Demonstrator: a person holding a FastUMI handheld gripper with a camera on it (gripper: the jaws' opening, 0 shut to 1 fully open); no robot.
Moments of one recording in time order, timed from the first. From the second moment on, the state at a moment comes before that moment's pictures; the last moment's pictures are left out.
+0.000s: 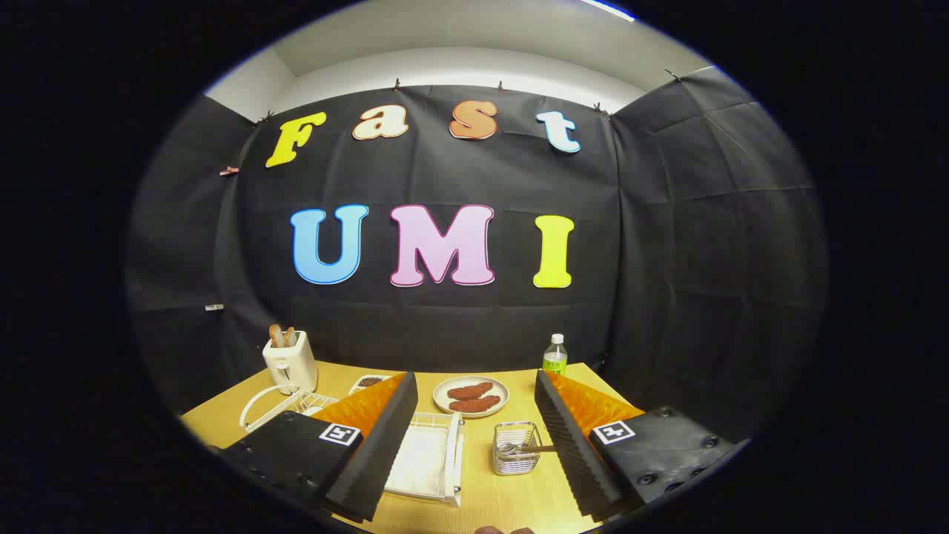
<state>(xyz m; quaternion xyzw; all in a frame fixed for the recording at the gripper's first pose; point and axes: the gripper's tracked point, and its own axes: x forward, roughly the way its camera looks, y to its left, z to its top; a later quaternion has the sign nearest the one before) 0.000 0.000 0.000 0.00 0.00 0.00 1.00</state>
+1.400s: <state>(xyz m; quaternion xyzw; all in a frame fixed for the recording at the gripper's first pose) 0.058 0.087 -0.024 -0.04 0.15 0.04 0.99</state>
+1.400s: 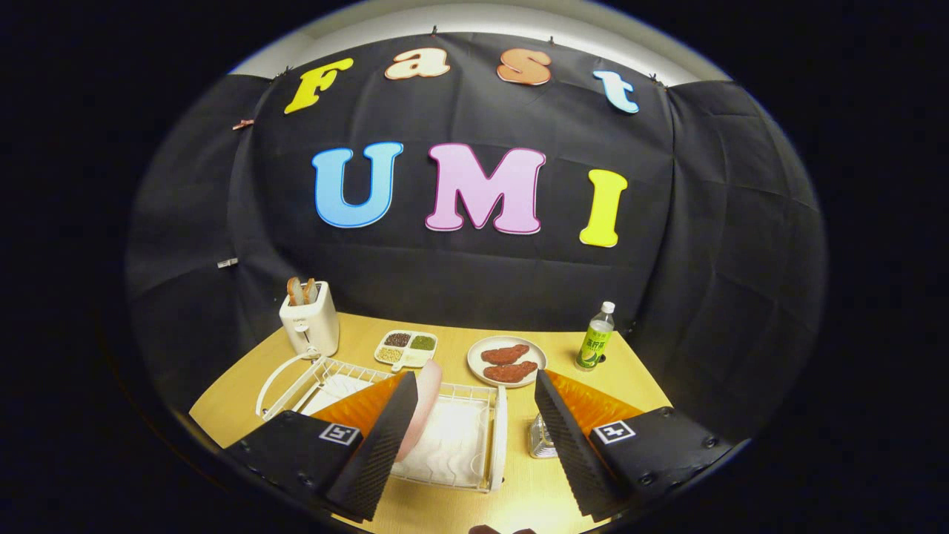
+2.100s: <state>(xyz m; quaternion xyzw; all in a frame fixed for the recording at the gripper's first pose) 0.121 0.113 -0.138 -0.04 0.33 -0.04 0.94</state>
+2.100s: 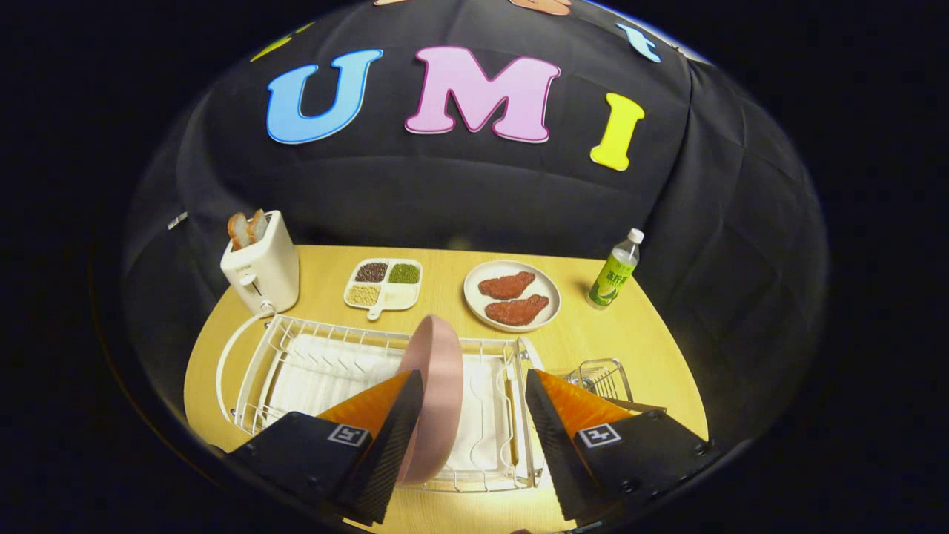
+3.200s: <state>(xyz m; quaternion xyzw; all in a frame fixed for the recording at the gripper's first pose) 0.131 0.121 -0.136 -0.05 0.32 -0.14 0.94</state>
